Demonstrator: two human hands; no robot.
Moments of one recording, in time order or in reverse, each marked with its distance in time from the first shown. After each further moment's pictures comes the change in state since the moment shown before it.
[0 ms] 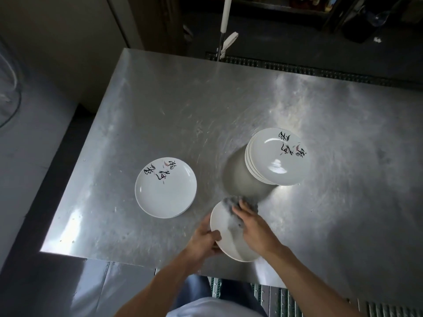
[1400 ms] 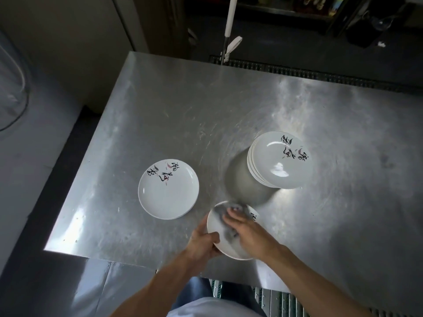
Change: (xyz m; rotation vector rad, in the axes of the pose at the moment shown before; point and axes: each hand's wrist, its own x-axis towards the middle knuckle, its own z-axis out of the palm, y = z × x) left_hand -0.001 0.001 -0.002 -0.112 0.022 0.027; right_hand 0.009 0.001 0.011 -0.223 -0.130 -0.202
